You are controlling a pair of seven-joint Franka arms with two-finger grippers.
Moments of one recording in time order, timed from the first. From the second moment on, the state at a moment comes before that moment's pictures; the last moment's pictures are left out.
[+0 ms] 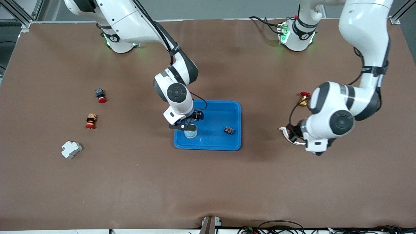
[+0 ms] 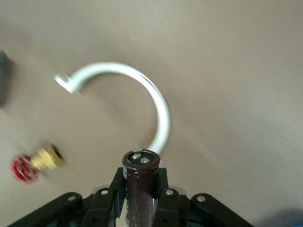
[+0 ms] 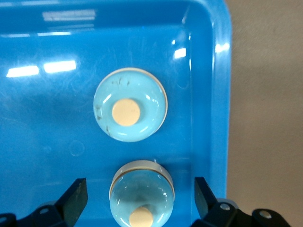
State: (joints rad) left arm -0.06 0.50 -0.14 -1.68 0.05 1.95 -0.97; right arm 0.70 0.66 -0.02 -1.70 0.10 2.31 0.70
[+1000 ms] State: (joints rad) left arm -0.01 0.64 -0.14 -1.76 0.12 2.06 -0.93; right arm 0.72 0.69 -0.02 -1.70 0.10 2.30 0.70
